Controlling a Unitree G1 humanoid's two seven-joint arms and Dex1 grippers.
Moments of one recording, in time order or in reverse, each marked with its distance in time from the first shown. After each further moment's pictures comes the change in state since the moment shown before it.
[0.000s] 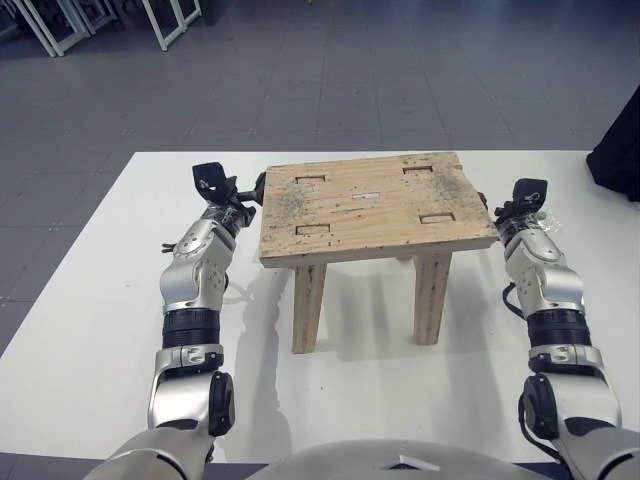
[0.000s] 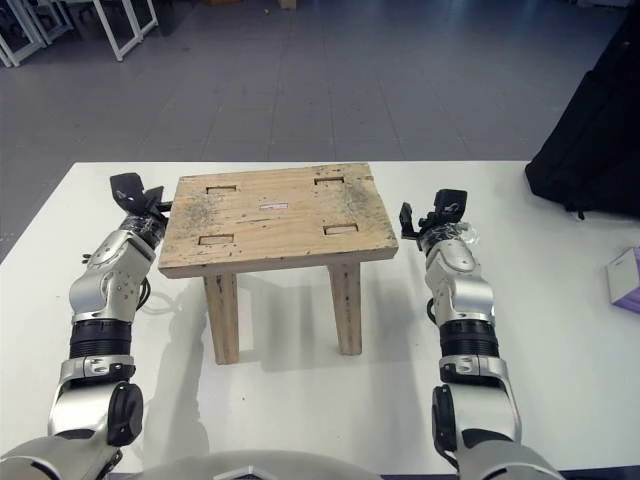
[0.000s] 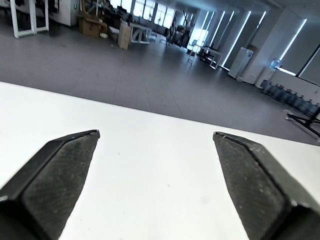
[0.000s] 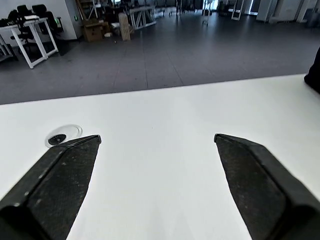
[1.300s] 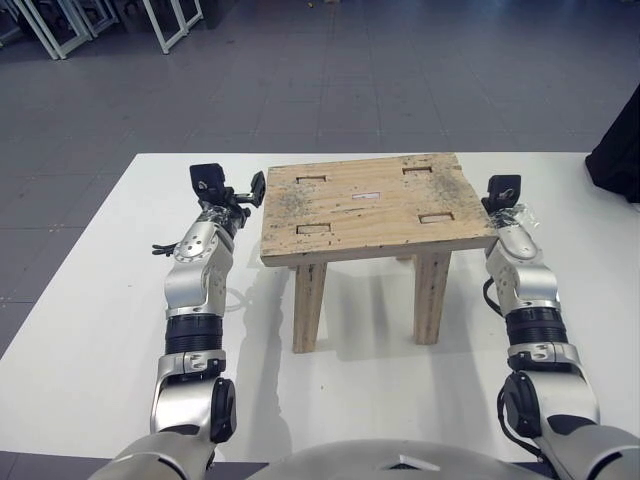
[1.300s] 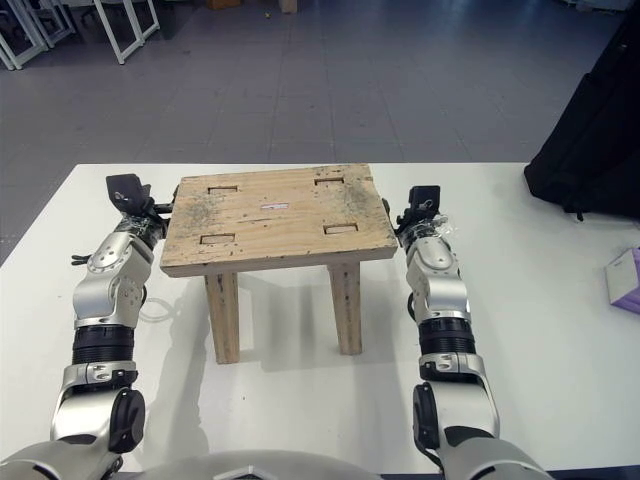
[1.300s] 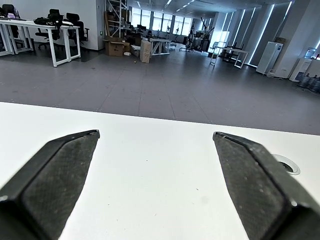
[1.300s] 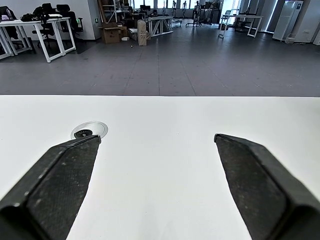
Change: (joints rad) left arm 0.028 -0.009 -0.020 0.002 0.130 -0.035 0.049; right arm -0.029 0.086 0.000 0.052 -0.137 -0.049 0.068
